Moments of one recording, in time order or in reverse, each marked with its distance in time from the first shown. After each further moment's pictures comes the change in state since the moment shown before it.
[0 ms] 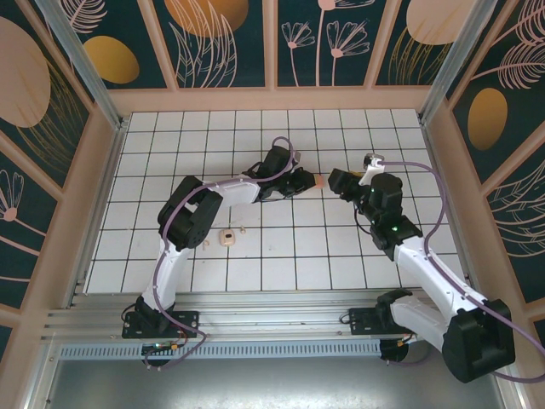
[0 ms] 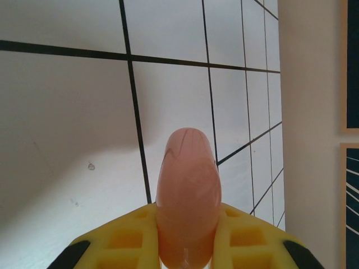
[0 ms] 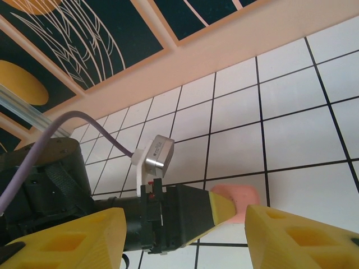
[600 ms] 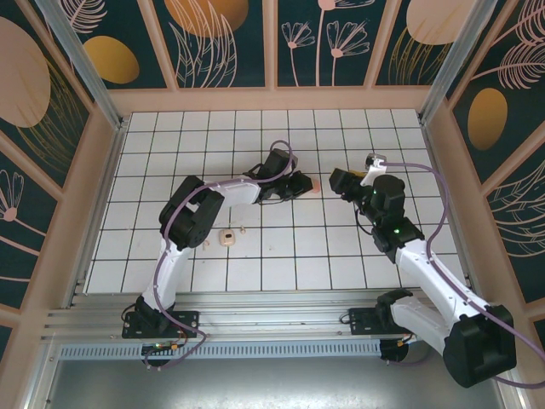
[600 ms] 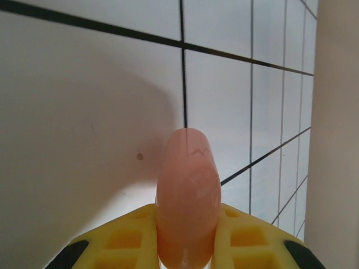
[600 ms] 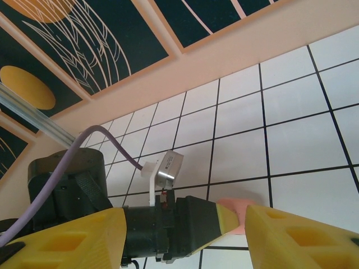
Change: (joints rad) left arm 0.000 0.020 0.000 -0.065 -0.039 -0.011; right arm 0.000 -0.030 -0.009 0.000 0.000 0.002
